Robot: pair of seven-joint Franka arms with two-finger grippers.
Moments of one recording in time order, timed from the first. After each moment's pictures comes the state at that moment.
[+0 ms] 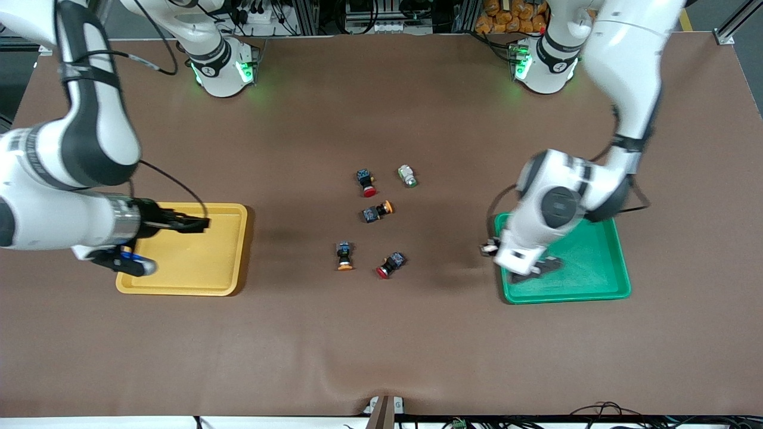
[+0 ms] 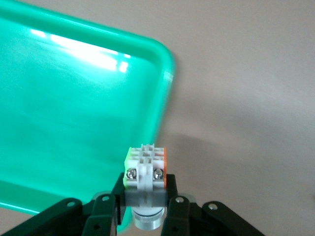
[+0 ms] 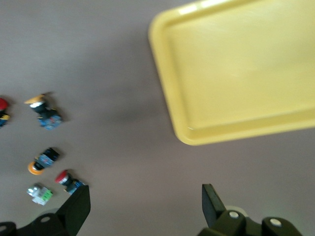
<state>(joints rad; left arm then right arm) -0.17 0.54 -0.16 -1.71 0.07 2.20 -0.64 0.10 0.43 0.04 -1.44 0.23 1.61 0.35</state>
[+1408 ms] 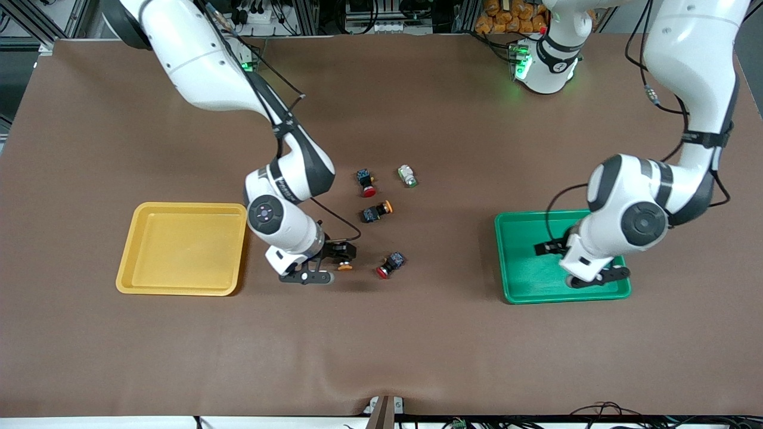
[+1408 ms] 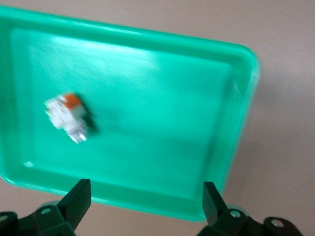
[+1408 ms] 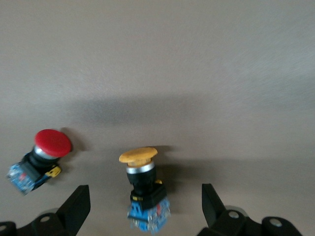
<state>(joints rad) 0.10 0.50 -0.37 -1.72 0.18 2.04 -0.55 0.50 0.77 0.04 -1.51 0.21 2.40 0.44</state>
